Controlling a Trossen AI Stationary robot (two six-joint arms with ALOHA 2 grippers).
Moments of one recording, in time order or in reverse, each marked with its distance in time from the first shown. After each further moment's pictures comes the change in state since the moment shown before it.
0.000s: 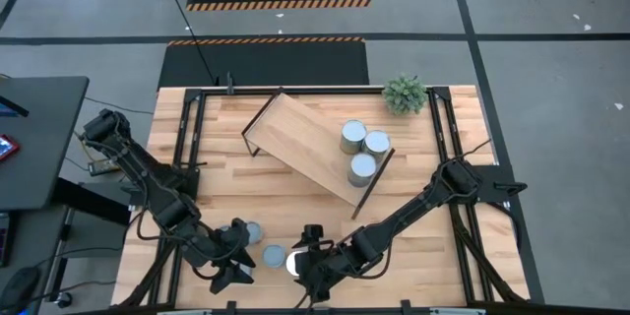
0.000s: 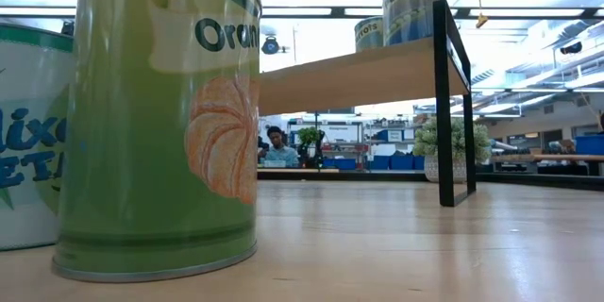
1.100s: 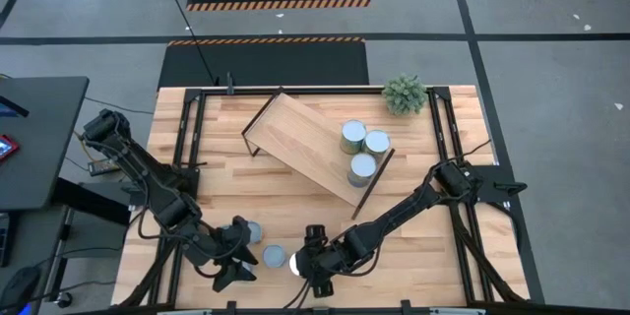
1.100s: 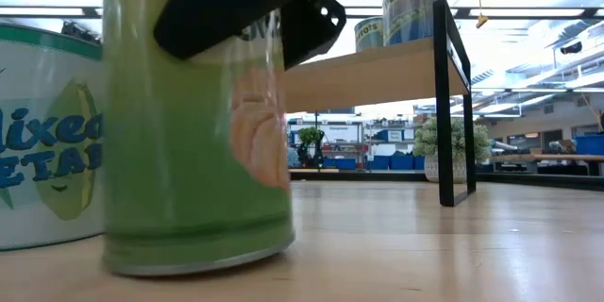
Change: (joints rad) left arm 0.009 0.000 0.000 0.005 -0.021 0.001; right arm -0.028 0.050 -0.043 -0.047 -0.148 0.042
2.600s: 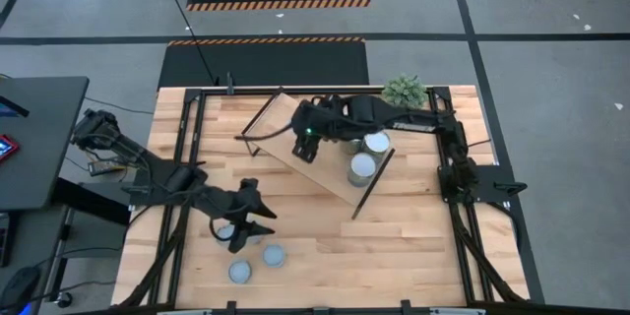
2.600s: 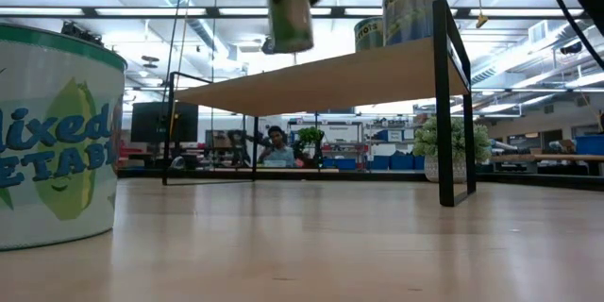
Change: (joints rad) left arm 0.288 -0.127 0.000 -0.061 -0.008 0.534; right arm -0.529 -0.156 0.582 -0.772 0.202 0.017
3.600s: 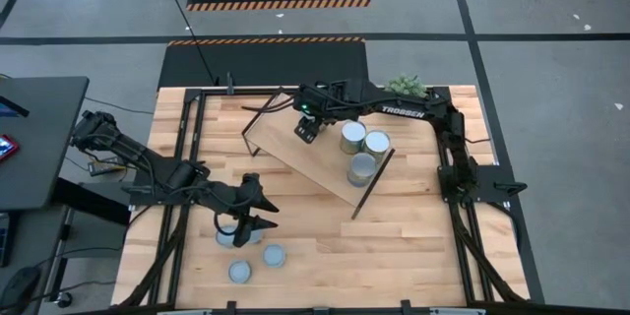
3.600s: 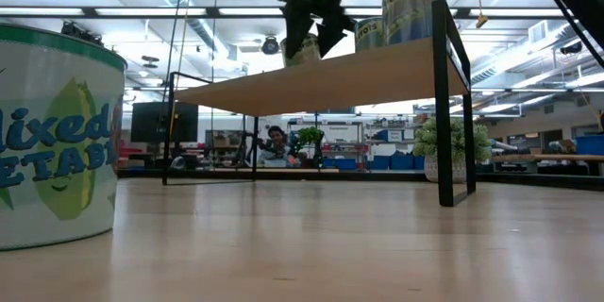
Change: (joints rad) left arm 0.047 0.000 0.000 -0.011 0.001 0.009; right arm -0.177 0.000 -0.172 0.070 -0.111 0.037
